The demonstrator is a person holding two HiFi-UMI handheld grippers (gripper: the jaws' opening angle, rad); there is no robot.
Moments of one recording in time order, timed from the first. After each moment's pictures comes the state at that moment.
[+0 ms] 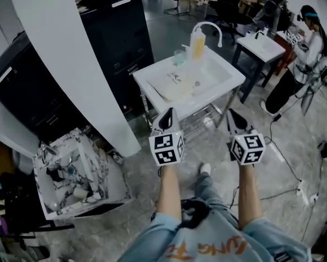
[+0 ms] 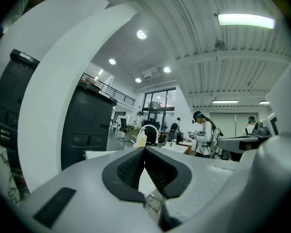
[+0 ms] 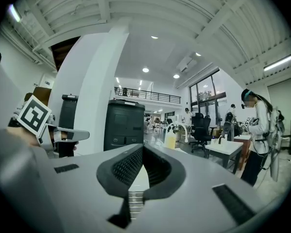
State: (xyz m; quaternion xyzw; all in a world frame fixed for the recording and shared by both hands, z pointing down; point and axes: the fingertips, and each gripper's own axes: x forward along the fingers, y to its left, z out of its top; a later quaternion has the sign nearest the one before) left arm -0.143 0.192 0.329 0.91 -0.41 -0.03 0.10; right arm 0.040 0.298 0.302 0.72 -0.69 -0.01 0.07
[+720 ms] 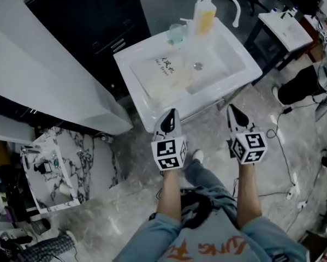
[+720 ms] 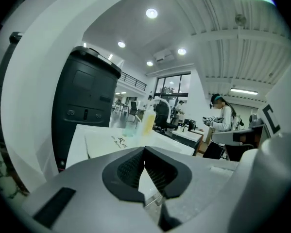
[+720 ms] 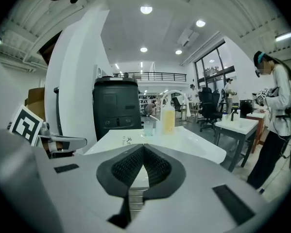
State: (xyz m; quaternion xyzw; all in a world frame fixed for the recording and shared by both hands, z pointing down) left arm 0.011 0.073 0.453 0.87 -0.46 0.04 0.16; right arm 0.199 0.132 0.413 0.68 -0.72 0.11 0.10
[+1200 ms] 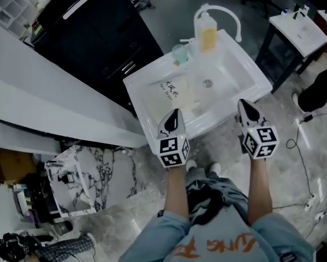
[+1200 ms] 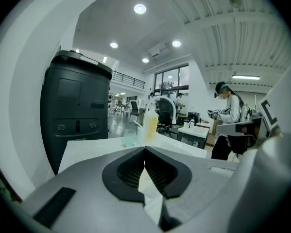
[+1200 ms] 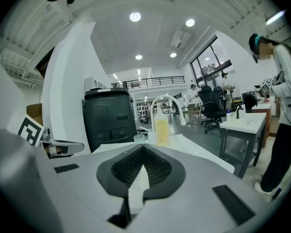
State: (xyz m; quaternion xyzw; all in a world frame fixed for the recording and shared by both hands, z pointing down) left arm 0.073 -0.003 0.419 0.86 -0.48 0.09 0.13; right arm 0.294 0.056 0.385 0.66 -0.74 0.12 0.04
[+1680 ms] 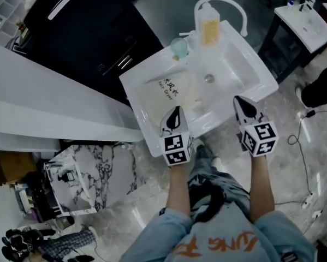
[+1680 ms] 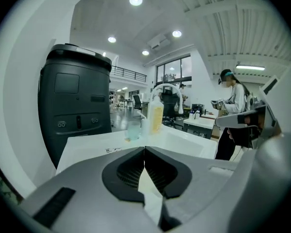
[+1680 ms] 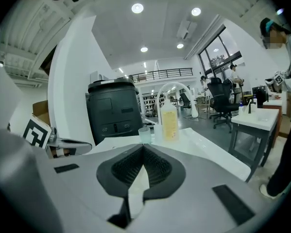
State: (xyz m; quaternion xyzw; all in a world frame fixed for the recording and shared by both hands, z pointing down) left arm 0.083 -0.038 0.455 0.85 -0.49 0.14 0.13; right arm 0.281 0.009 0.419 0.62 -0.77 0.15 0.07
